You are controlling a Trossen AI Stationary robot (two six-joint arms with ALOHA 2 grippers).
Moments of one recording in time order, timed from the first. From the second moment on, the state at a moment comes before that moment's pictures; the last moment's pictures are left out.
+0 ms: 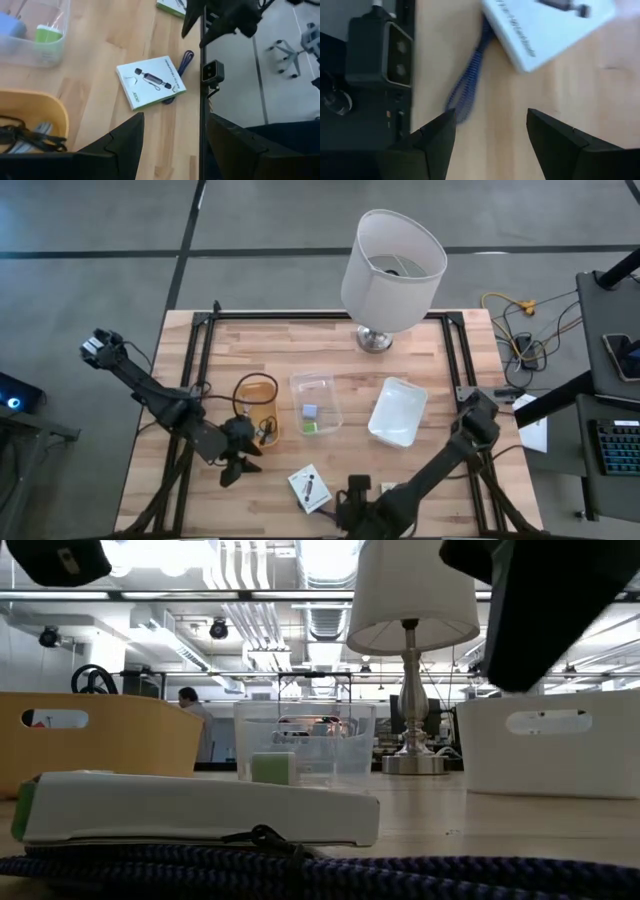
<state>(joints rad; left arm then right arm) -0.64 1.08 0.88 -0.48 -0.17 -0.88 0.73 2.23 1.80 -0.79 0.31 0.70</state>
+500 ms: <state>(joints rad) -0.64 1.10 0.90 -0.48 -0.17 -0.88 0.75 2.42 1.97 -0.80 0.32 0.80</state>
